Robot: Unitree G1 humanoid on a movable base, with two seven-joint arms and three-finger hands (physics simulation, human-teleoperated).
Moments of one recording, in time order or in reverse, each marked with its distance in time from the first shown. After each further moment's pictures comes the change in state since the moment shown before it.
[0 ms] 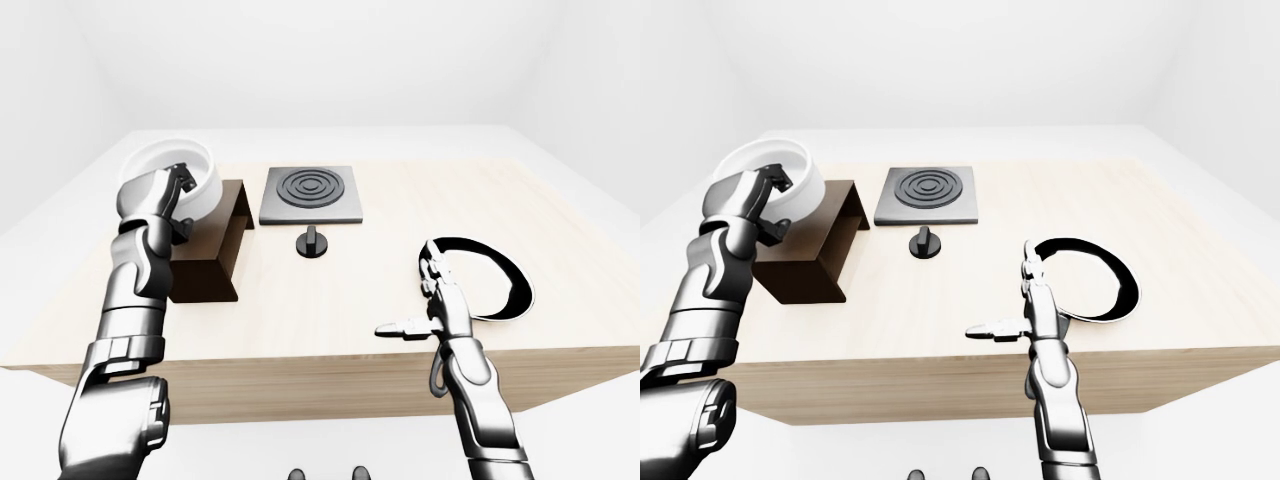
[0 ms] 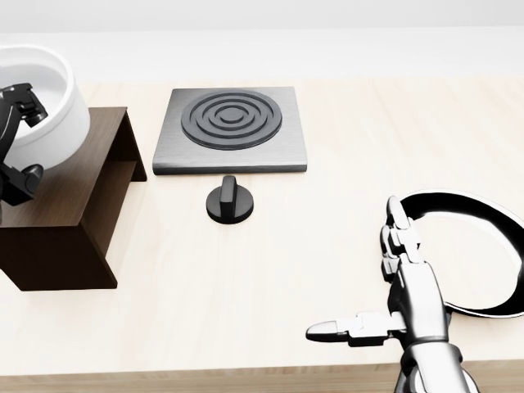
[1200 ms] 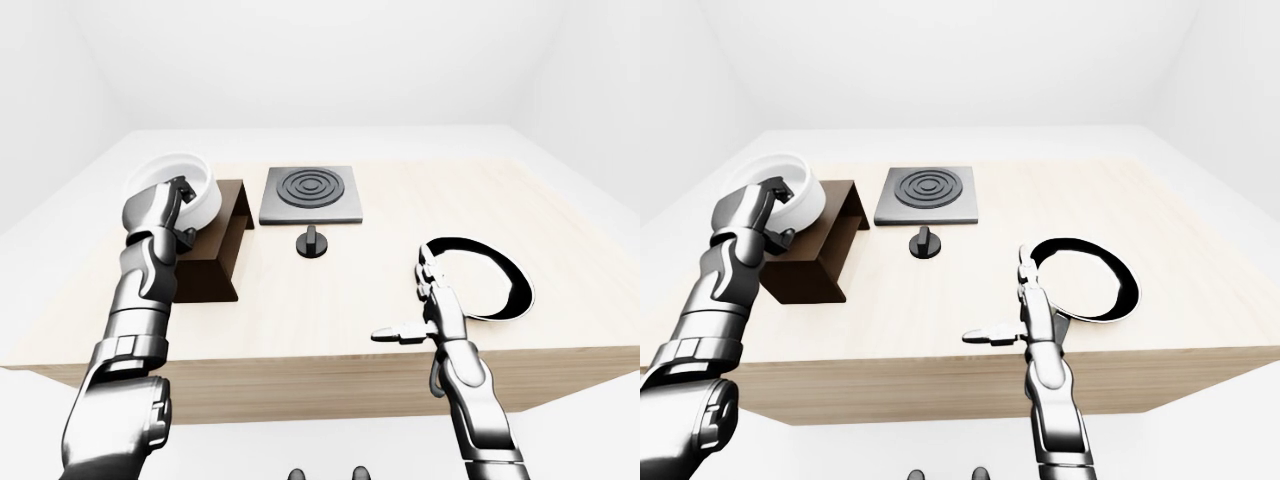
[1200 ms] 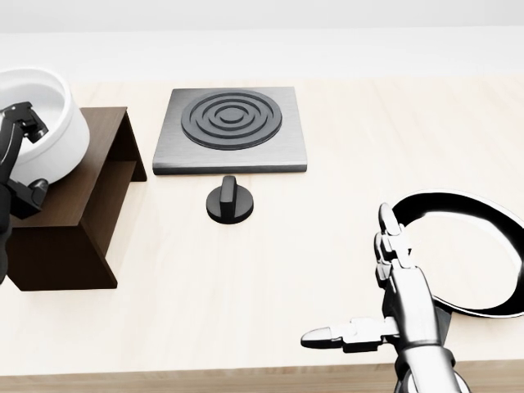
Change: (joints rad) left arm -0.003 -0.007 -0.014 0.129 -0.065 0.000 0.101; right arm 0.008 0.005 0.020 0.021 -0.026 0.000 -0.001
